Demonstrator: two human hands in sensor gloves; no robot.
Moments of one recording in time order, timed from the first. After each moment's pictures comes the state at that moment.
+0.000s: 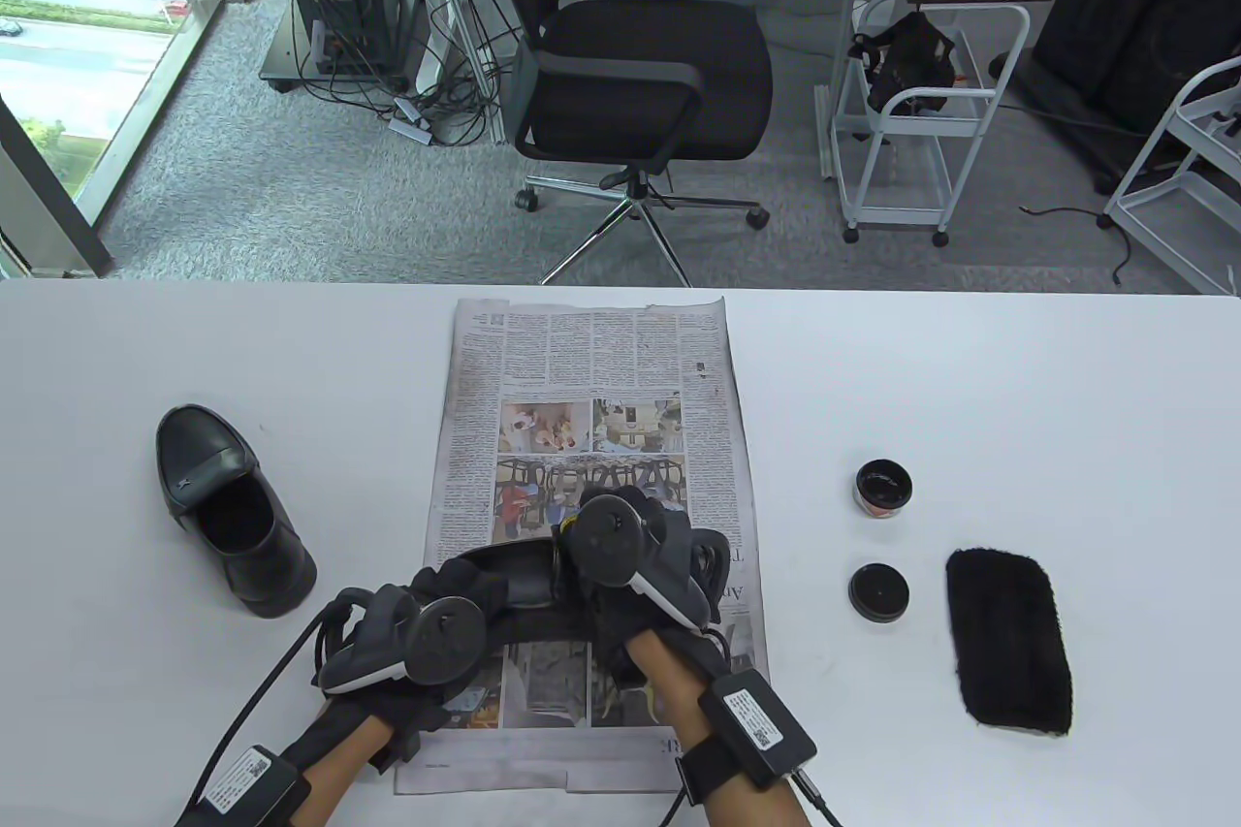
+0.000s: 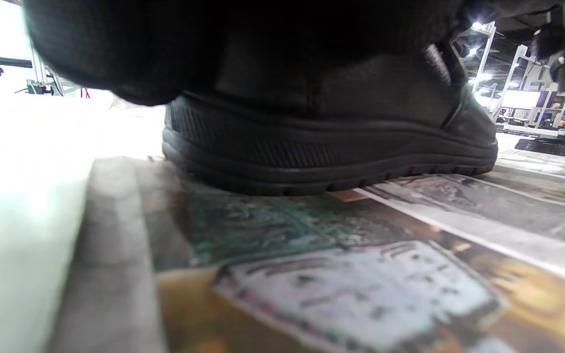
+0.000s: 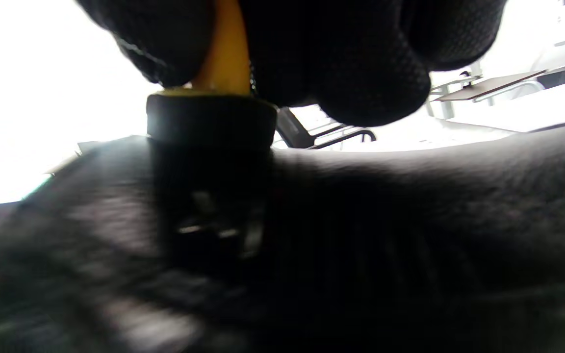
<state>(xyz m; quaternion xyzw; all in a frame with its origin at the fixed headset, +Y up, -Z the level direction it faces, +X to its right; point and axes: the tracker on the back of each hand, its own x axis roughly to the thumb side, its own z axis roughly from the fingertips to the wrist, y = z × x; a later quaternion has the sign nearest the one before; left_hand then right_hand) -0.199 -0.727 -0.270 -0.05 -0.26 0.04 0.96 0.002 -0.691 -0.329 0.07 -0.05 0.98 0.17</state>
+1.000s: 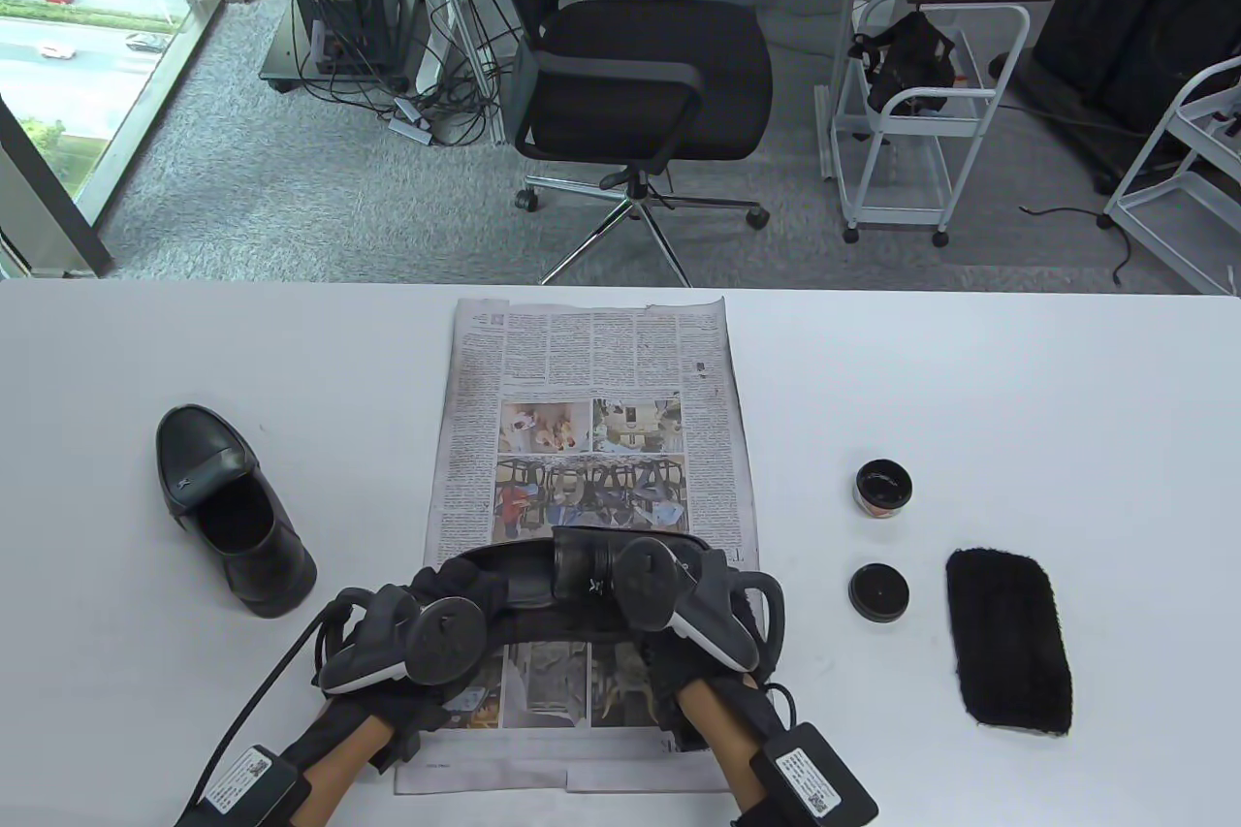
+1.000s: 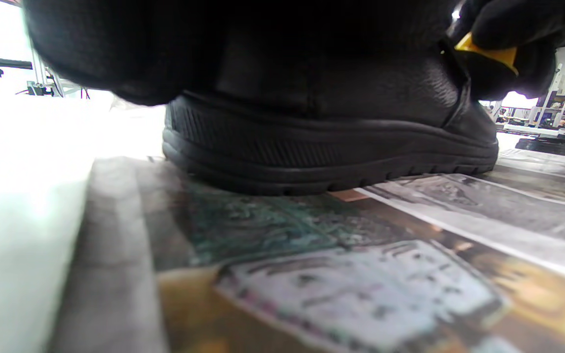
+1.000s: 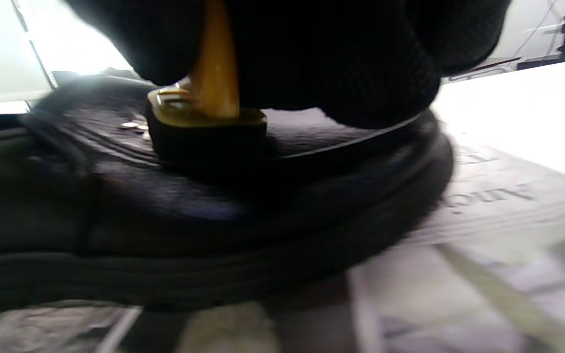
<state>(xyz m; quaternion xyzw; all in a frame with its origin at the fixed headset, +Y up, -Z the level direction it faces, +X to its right) -0.199 -0.728 -0.270 -0.05 -0.26 0.04 0.96 0.023 -0.695 -0.286 0.09 0.02 0.99 0.13</state>
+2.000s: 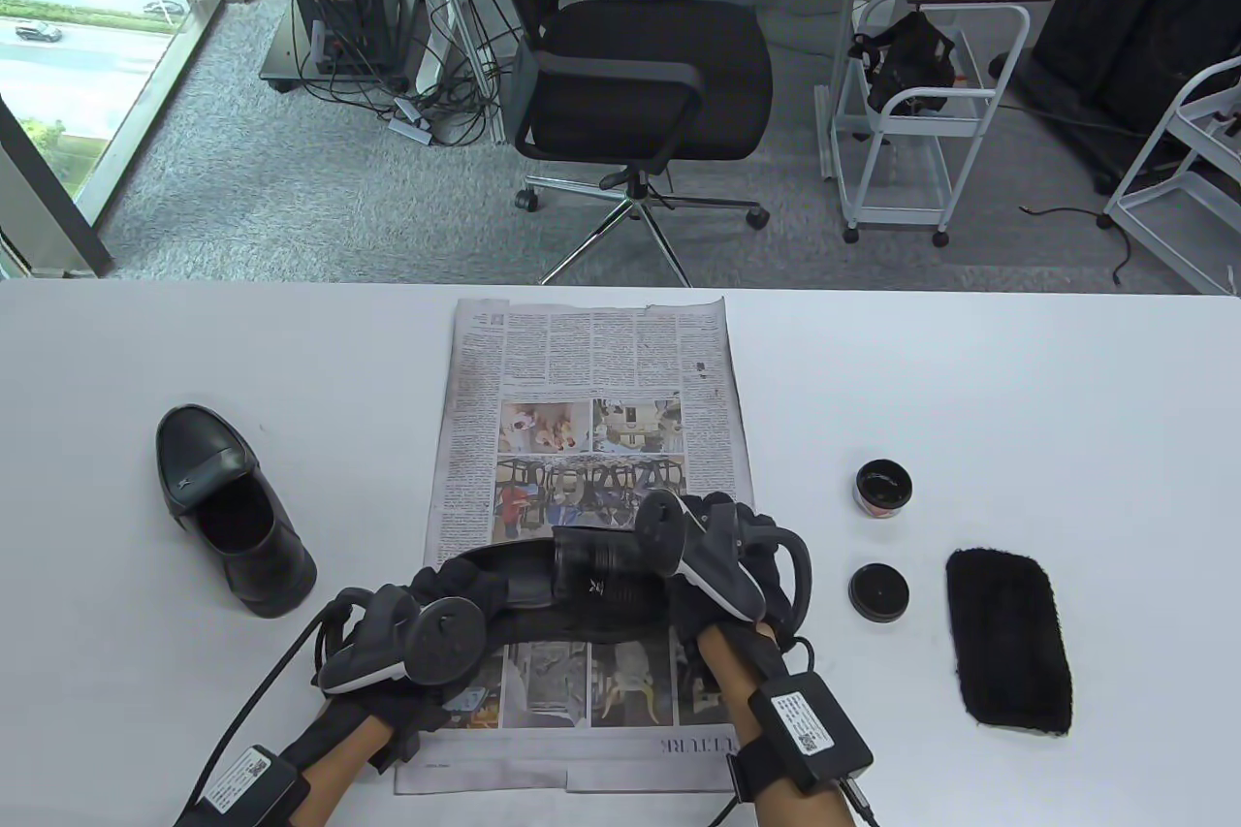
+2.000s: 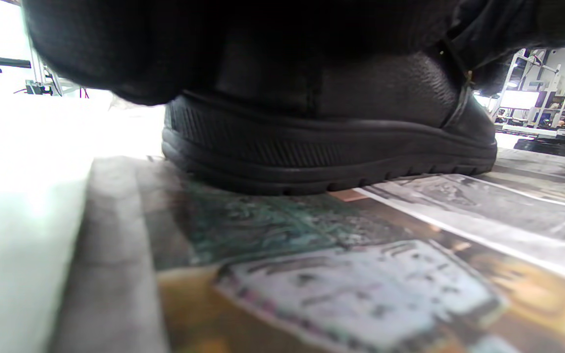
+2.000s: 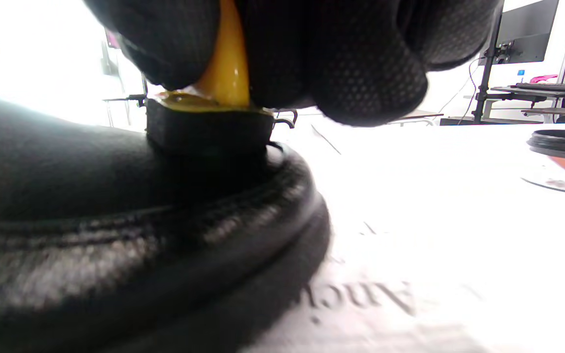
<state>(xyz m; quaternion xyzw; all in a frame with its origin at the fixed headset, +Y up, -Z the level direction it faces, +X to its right) -0.199 -0.727 -0.270 -0.05 -0.26 0.04 0.96 0.058 -0.698 -0.319 0.01 0.00 1.00 0.02</state>
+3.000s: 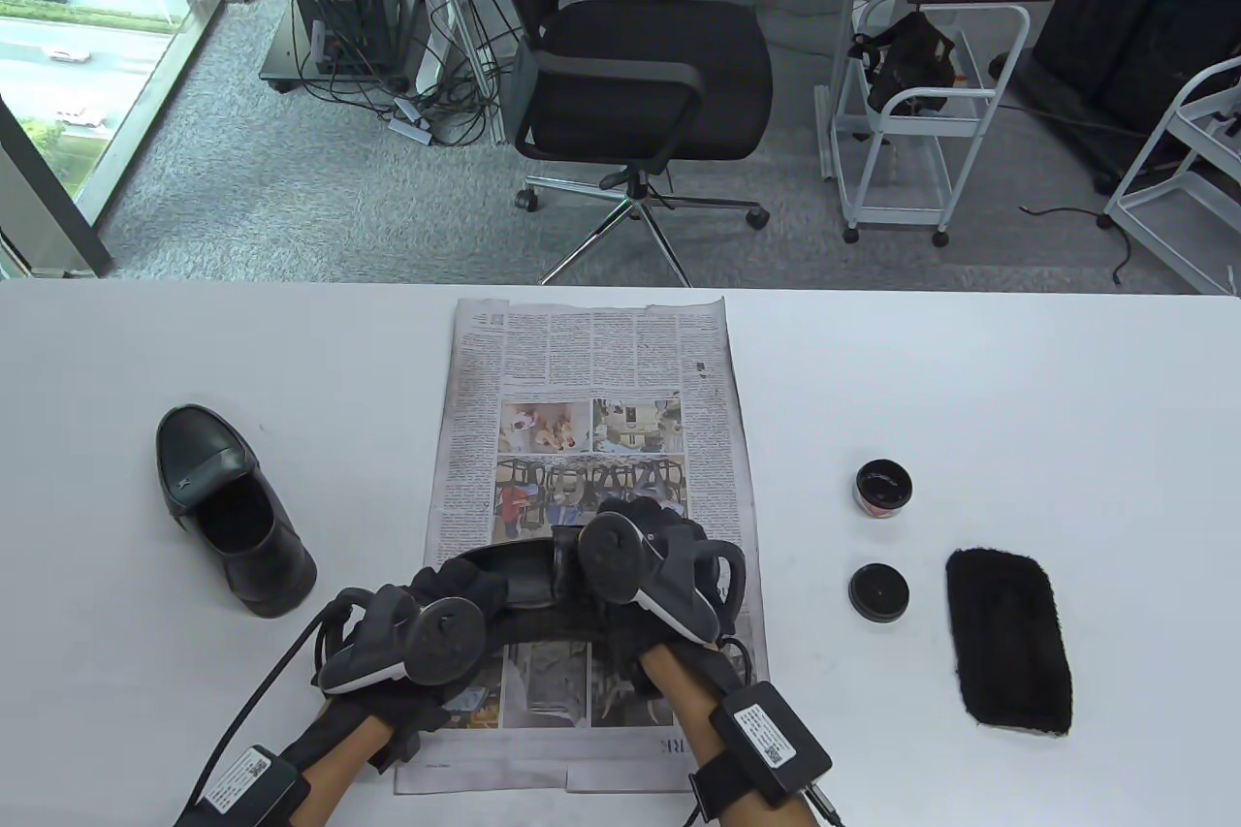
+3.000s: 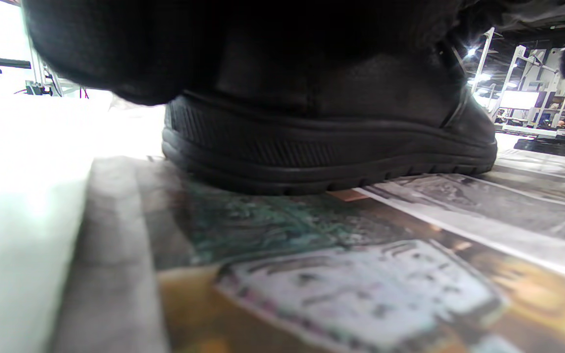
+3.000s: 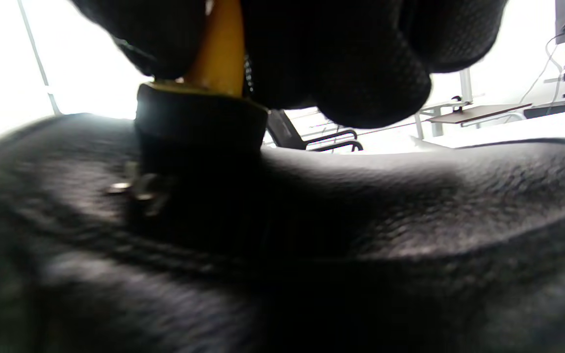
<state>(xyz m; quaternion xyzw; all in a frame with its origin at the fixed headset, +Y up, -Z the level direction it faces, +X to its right) -0.199 -0.727 -0.269 -0.04 -0.26 0.04 0.96 0.007 -0.695 -0.319 0.07 -0.06 0.99 0.11</state>
